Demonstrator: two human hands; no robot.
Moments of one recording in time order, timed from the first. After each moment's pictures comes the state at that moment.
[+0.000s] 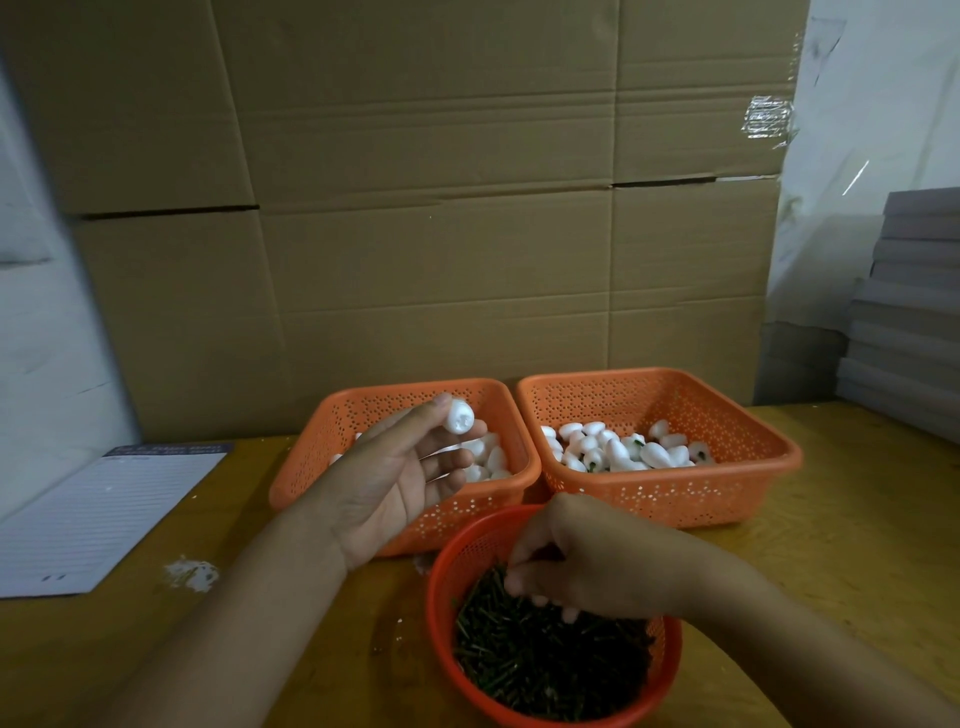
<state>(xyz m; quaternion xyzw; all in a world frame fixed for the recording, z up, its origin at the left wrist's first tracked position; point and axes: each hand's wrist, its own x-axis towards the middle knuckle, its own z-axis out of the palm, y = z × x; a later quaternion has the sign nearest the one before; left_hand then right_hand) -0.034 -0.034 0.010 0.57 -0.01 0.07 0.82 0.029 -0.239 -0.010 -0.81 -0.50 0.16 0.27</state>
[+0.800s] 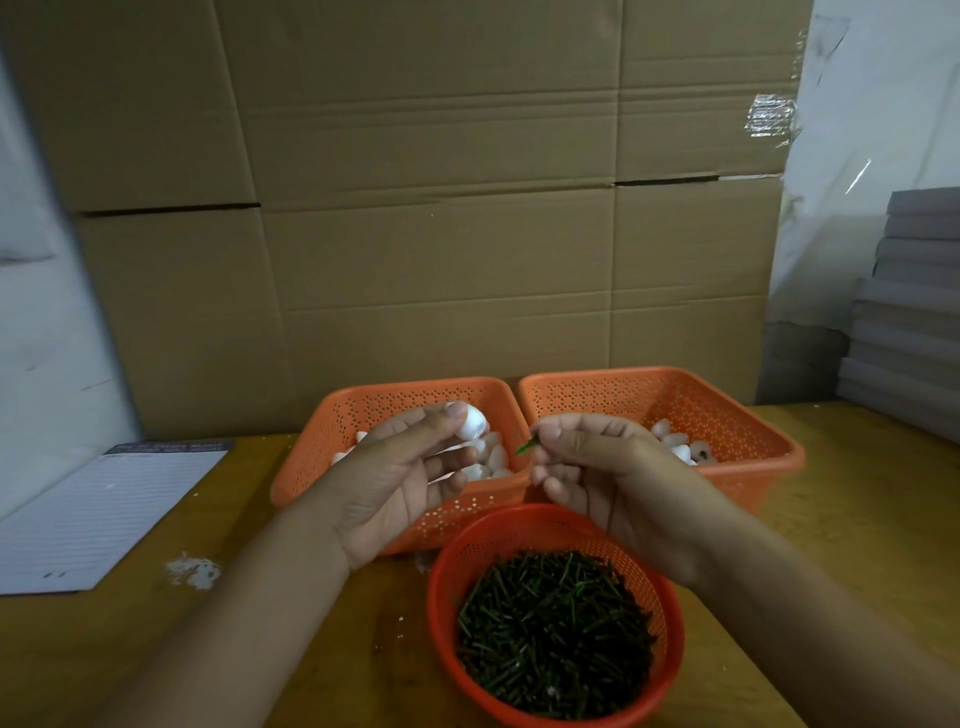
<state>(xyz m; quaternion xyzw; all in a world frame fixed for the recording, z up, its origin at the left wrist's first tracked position) -0.037 -0.037 0.012 0.58 0.00 0.06 0.81 0.026 -0.239 0.015 -0.48 -0.25 0.30 0.78</state>
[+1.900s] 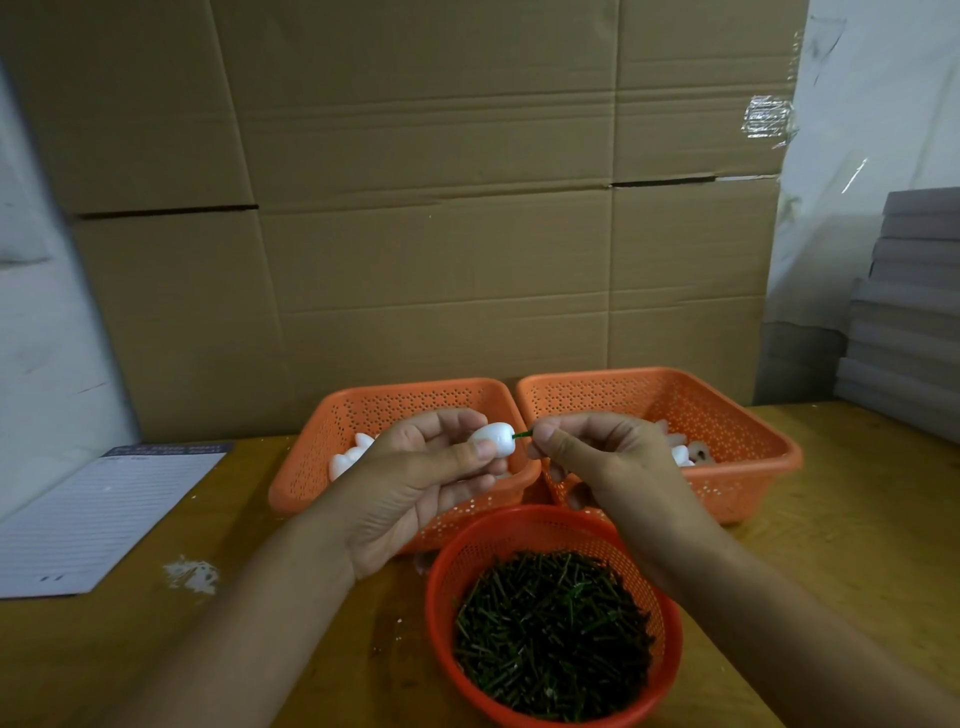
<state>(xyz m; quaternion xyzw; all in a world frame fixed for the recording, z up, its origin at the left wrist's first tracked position) -0.041 -0.046 0.011 0.59 -0.03 0.06 0.81 0.023 -0.234 0.005 -0.63 -0.28 0.05 0.73</state>
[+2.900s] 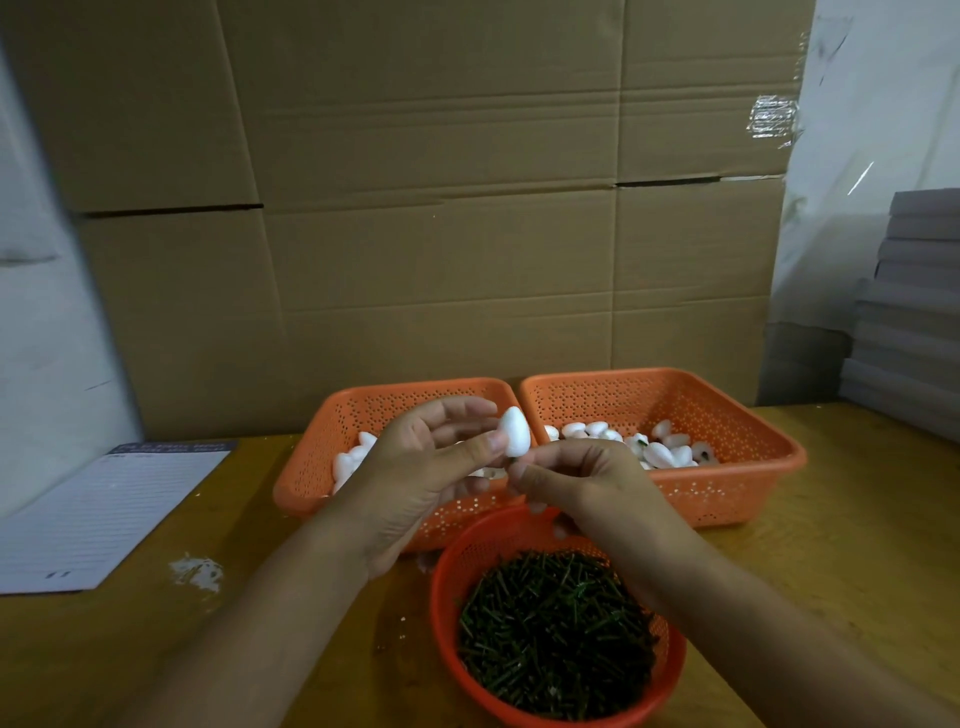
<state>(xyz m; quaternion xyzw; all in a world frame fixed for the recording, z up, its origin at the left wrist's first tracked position) -0.043 -0.056 0.014 0.66 -0.04 0.12 0.74 0.016 -0.226 -0.004 -0.68 -0.29 0.12 0.67</state>
